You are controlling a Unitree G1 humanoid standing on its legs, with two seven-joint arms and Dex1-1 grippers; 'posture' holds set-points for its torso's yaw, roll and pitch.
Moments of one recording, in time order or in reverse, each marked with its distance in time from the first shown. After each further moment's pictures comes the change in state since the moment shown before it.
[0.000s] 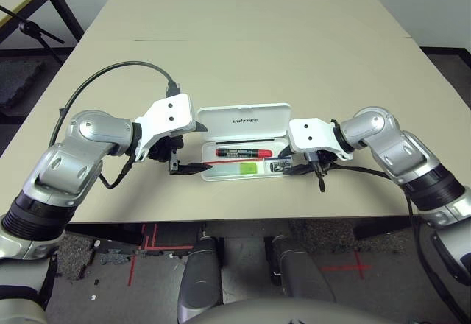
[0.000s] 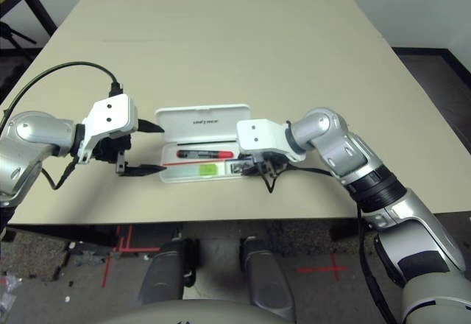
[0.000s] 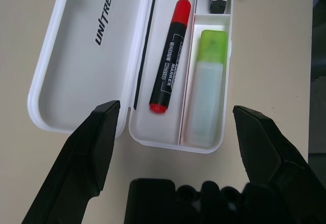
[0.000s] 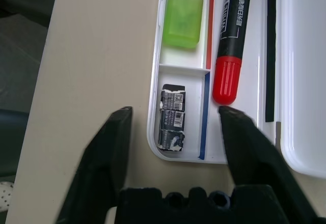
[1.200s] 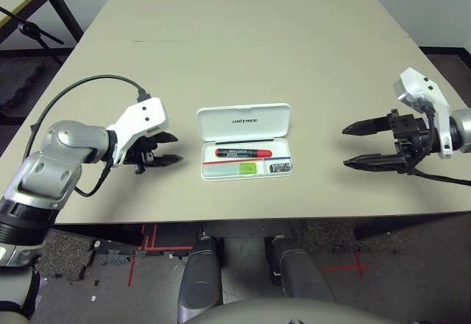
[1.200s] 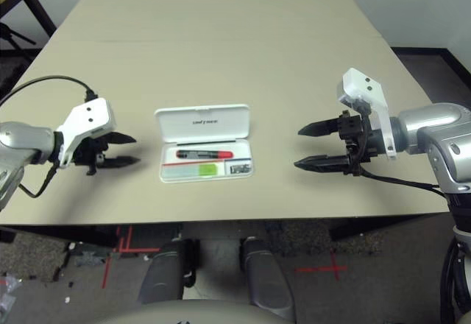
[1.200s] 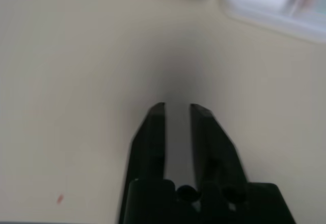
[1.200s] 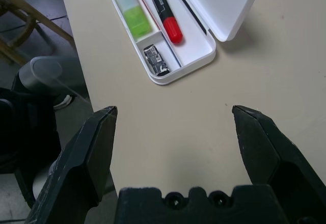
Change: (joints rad) left arm 0.066 0.108 0.004 0.332 0.216 -0.146 0.097; right arm 0.222 -0.337 -0.465 -0.095 0.455 0.410 0.061
